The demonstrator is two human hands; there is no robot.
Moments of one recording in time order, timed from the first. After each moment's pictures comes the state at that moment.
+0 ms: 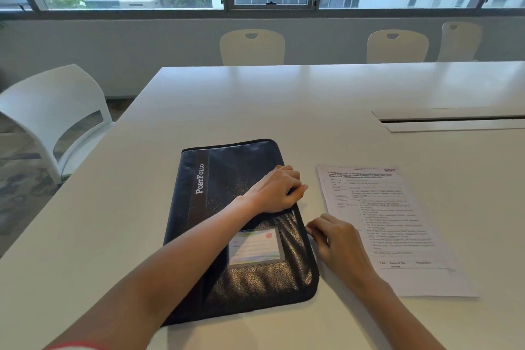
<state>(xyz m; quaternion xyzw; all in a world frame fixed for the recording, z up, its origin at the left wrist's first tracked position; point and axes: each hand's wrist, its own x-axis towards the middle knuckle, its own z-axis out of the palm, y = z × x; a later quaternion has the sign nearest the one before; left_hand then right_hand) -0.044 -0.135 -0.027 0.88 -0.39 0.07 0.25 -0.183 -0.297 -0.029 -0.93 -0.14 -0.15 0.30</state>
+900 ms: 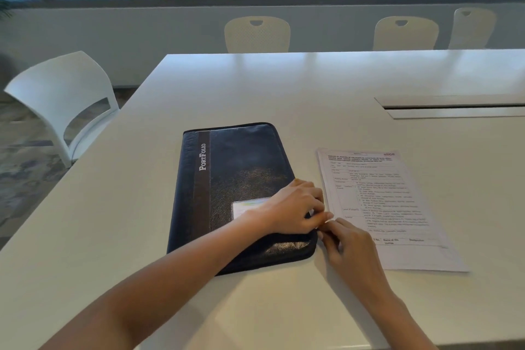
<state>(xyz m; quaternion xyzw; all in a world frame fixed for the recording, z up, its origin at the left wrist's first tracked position) -0.131 -0.162 -0.022 0.88 -0.45 0.05 0.17 -0.236 -0.310 -0.031 -0.93 -0.09 -0.16 0.32</state>
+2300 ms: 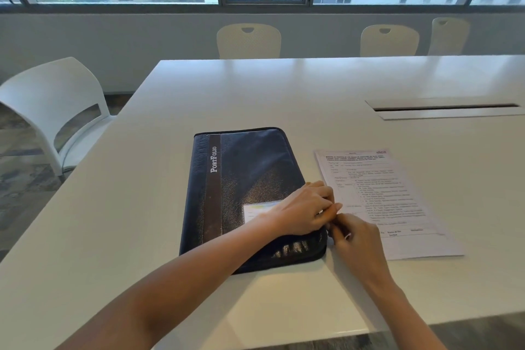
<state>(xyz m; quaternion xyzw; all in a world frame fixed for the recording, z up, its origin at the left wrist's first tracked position) -0.145 -0.167 -0.023 0.83 -0.46 0.07 0.29 -0.243 -0.302 -0.027 -0.92 -0.01 -0.19 0.35</state>
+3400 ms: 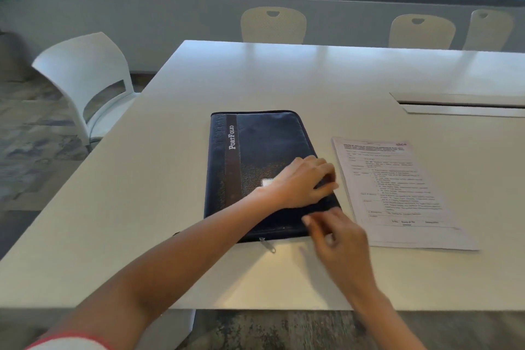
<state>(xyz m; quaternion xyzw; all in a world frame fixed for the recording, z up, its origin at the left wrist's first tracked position) -0.157 -0.131 0.006 0.89 -0.38 0.06 0.23 -0.283 -0.248 -0.020 -0.91 -0.10 -0.18 0.37</state>
